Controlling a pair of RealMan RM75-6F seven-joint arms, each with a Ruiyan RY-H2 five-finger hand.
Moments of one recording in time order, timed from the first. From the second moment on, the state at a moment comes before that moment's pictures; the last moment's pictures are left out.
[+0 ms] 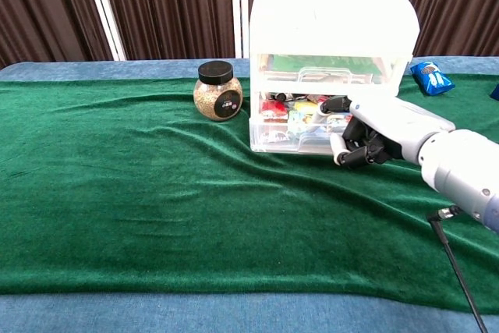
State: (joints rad) left arm -0.05 -1.11 -0.03 -1.60 1.52 1.54 0.08; right arm 0.55 -1.74 0.22 -1.64 -1.08 1.19 -0.46
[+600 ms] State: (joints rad) left arm -0.05 -1.11 -0.03 -1.61 1.52 1.54 0.07; right arm 0.55 -1.74 0.20 -1.67 -1.09 1.21 -0.48
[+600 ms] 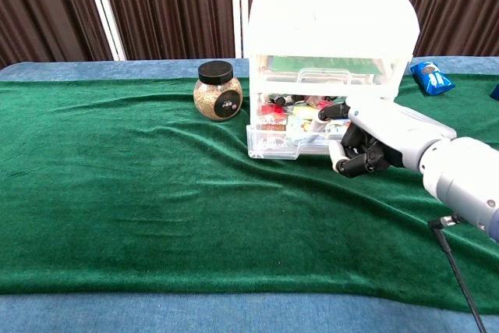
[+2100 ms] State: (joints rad) left arm -0.04 -1.11 -0.04 -1.61 1.52 1.54 0.07; right arm 0.53 -1.72 0.16 -1.76 -1.10 1.26 -0.57
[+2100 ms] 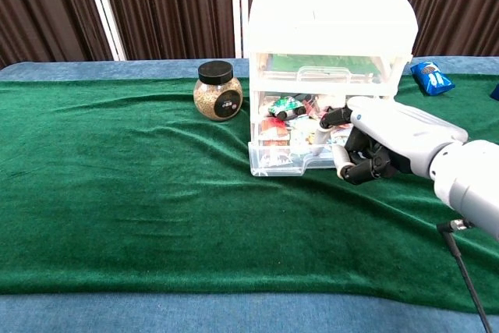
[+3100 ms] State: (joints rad) left arm -0.04 -1.12 -0.03 -1.60 1.52 1.55 0.09; right arm 0.38 -1.49 0.01 -1.74 -1.49 1.50 -0.36
